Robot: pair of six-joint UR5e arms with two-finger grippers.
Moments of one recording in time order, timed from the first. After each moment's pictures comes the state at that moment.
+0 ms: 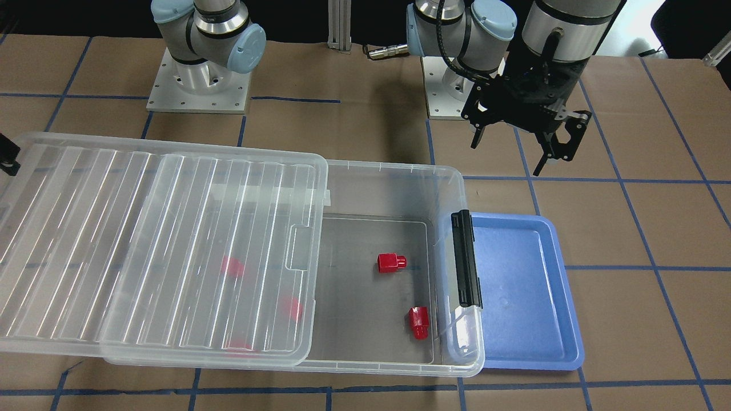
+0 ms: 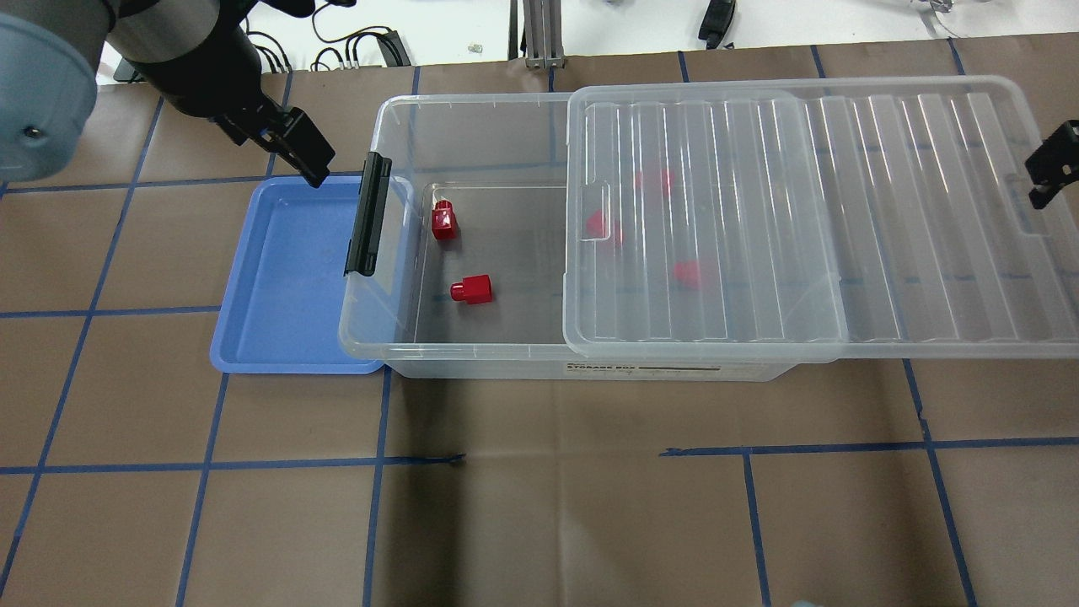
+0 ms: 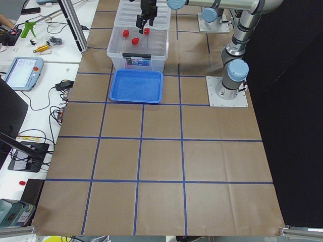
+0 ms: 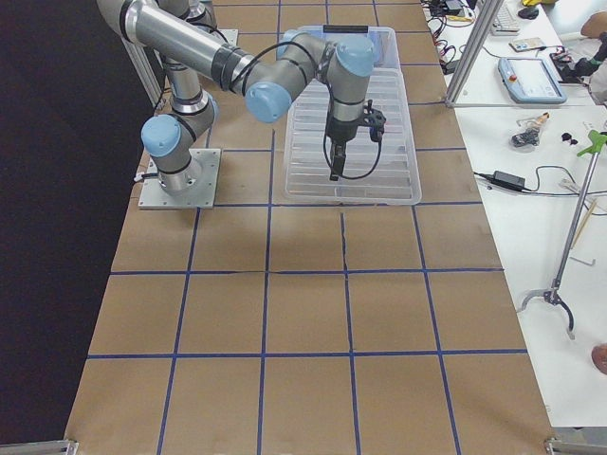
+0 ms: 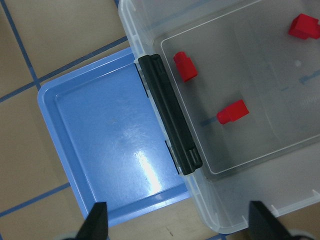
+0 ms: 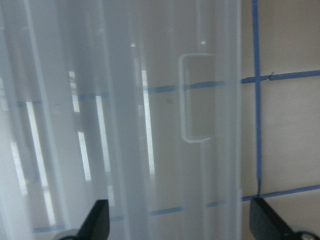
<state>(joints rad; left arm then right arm) -1.59 -1.58 -1.52 -1.48 1.60 0.68 1.13 -1.51 1.60 -1.63 -1.67 -0.32</state>
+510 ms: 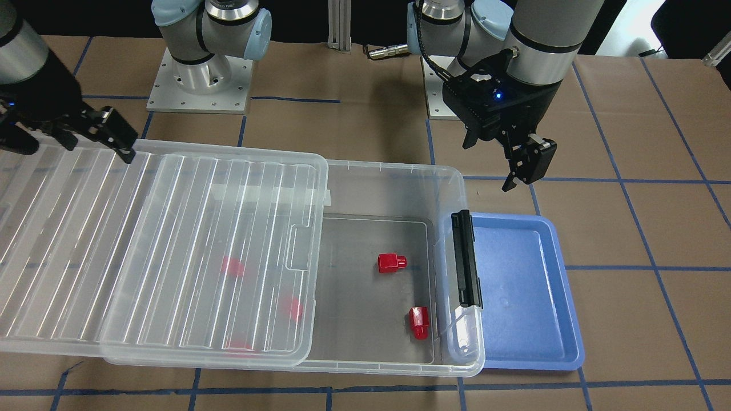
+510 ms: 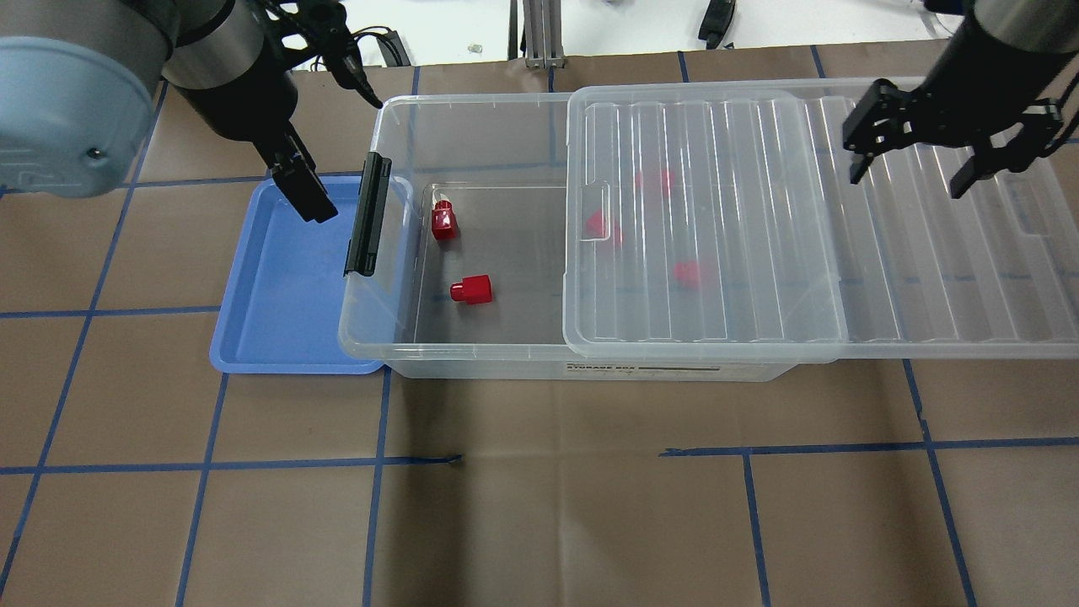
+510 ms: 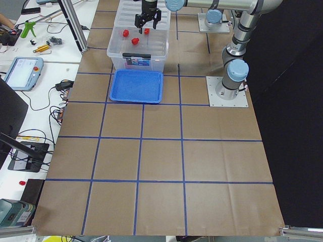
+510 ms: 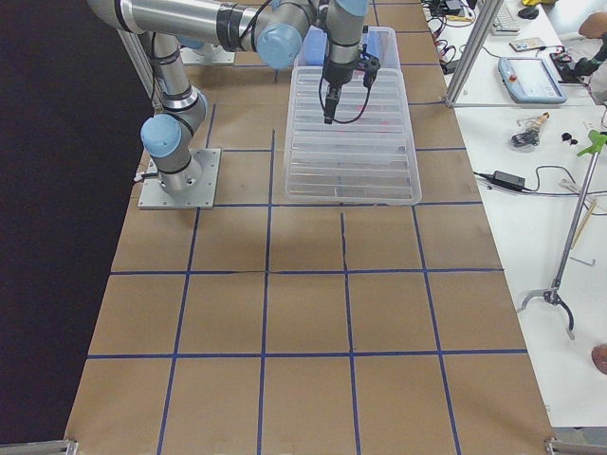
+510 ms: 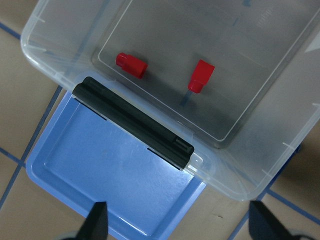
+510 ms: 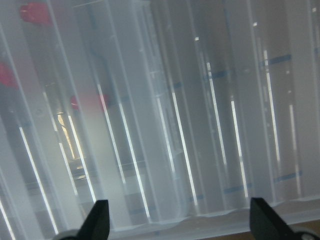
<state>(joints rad) -1.62 -1.63 -1.55 -1.47 1.60 1.08 1.44 -1.56 1.56 -1.52 -1.56 0.12</state>
